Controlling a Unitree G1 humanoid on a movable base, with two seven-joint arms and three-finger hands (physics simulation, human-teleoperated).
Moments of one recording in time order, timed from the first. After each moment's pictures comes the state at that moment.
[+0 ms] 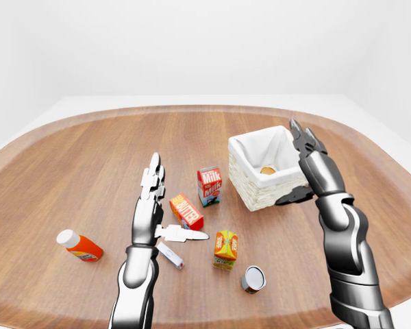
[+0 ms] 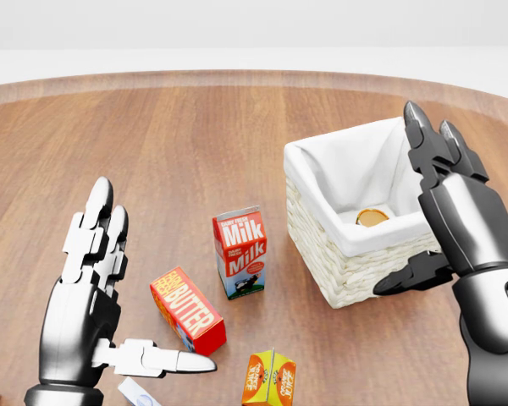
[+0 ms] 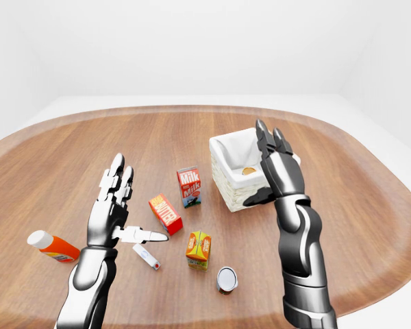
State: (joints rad) left arm 0.13 0.00 -0.09 -0.37 0.07 -0.04 -0.04; right arm -0.23 -0.23 -0.17 -0.25 -0.79 0.07 0.27
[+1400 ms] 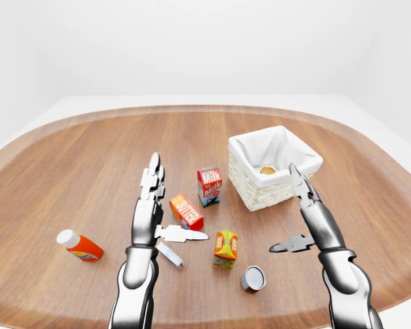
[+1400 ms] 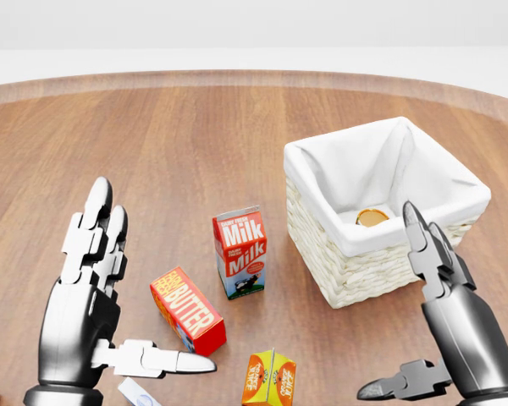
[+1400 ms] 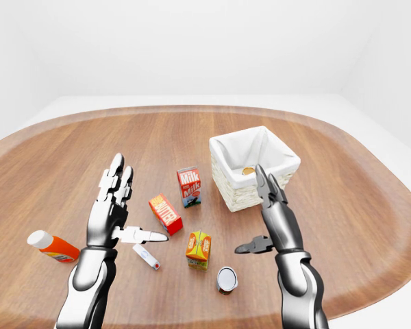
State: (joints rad) left arm 0.14 0.00 -0.09 -0.37 0.07 -0.05 -0.04; right arm 0.21 -0.06 -0.19 -0.43 -0.64 -0.09 0.26
